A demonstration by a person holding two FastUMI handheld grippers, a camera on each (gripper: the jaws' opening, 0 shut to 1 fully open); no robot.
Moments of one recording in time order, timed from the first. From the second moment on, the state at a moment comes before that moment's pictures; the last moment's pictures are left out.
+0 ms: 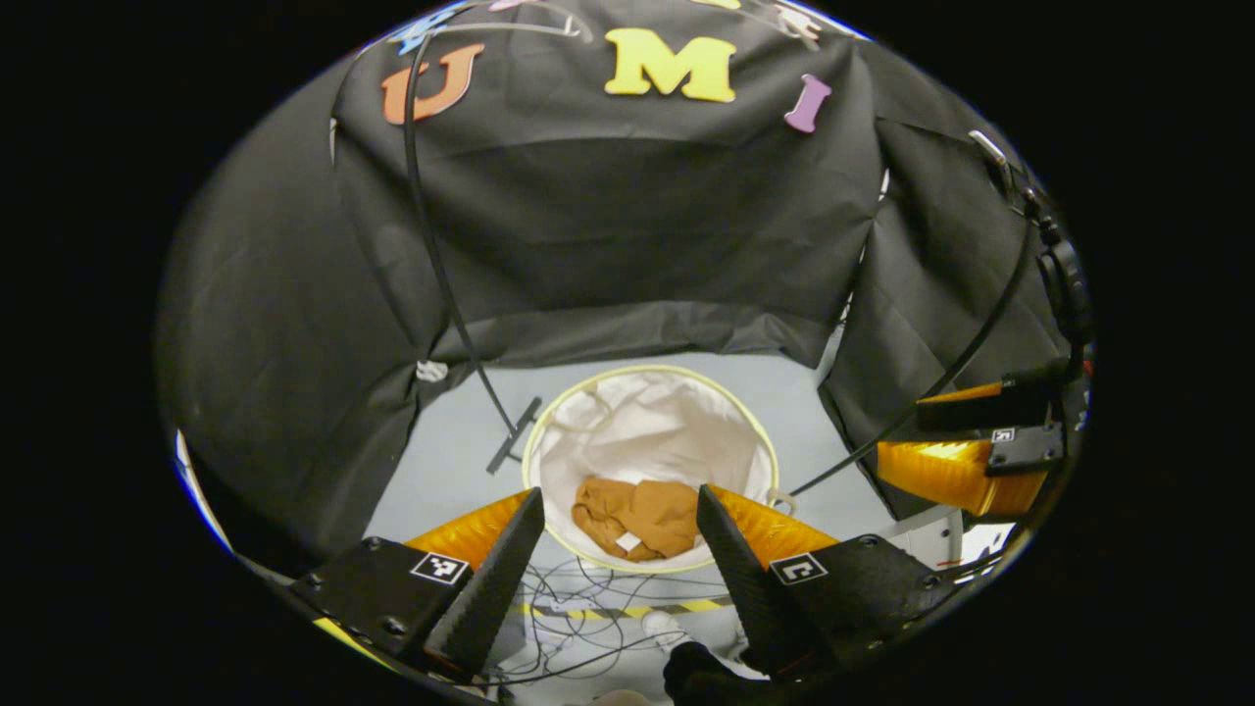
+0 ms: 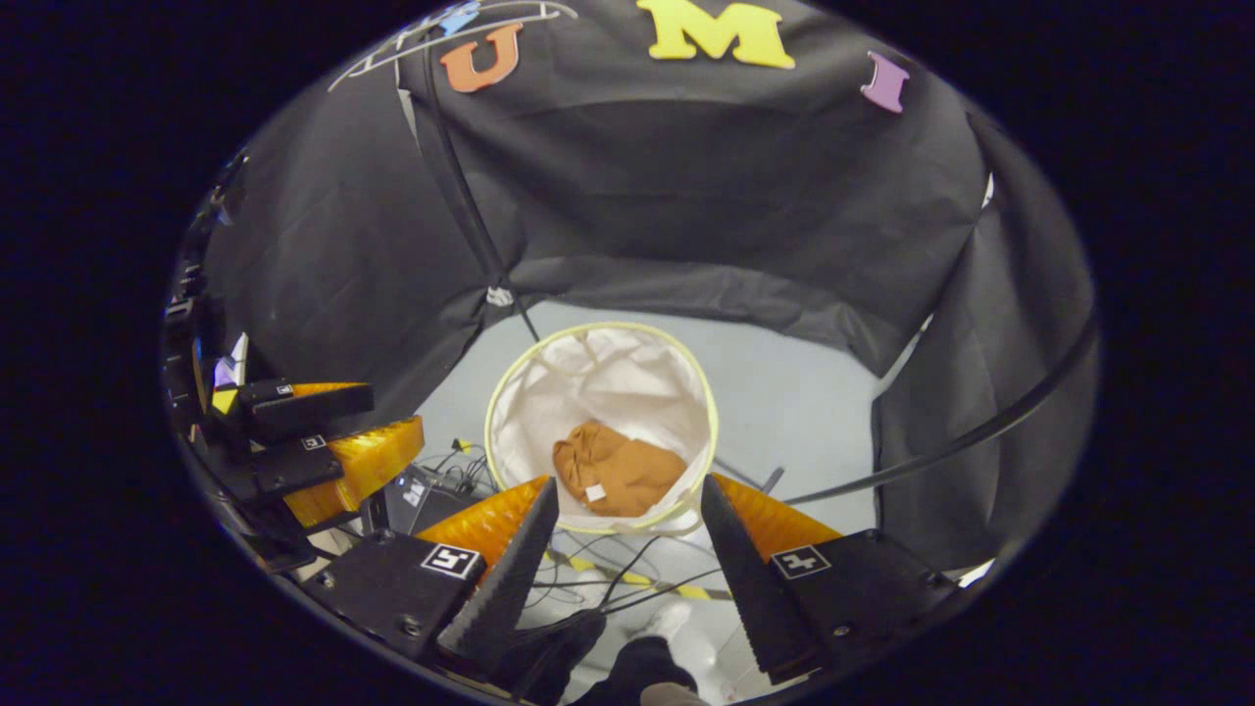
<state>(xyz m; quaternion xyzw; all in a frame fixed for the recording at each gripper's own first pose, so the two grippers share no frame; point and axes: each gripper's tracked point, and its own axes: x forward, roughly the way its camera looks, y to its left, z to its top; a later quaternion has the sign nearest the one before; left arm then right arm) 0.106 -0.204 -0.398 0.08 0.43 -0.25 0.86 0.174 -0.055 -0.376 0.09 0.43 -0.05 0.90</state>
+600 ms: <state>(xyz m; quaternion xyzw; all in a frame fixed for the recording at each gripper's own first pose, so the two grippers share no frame) 0.050 -0.276 -0.192 0.07 0.25 -0.22 0.94 0.051 -0.118 -0.199 0.10 0.21 -0.07 0.97</state>
